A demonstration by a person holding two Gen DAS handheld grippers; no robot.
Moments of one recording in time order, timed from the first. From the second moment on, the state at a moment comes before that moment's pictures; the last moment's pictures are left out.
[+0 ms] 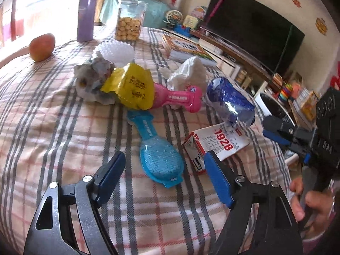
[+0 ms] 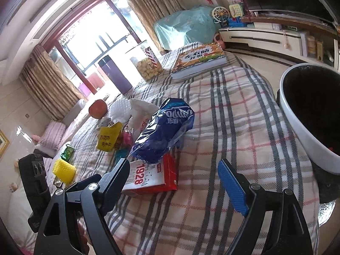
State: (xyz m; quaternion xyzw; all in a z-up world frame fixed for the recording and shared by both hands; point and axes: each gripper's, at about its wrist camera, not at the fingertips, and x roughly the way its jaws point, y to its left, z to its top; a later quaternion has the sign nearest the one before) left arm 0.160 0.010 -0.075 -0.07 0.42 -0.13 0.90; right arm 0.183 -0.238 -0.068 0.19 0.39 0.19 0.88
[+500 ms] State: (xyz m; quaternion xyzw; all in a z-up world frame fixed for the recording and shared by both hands) left arm 0.174 -0.005 -0.094 0.02 0.42 -0.10 0.90; right arm 0.229 -0.216 -0.078 0.22 0.40 0.21 0.86
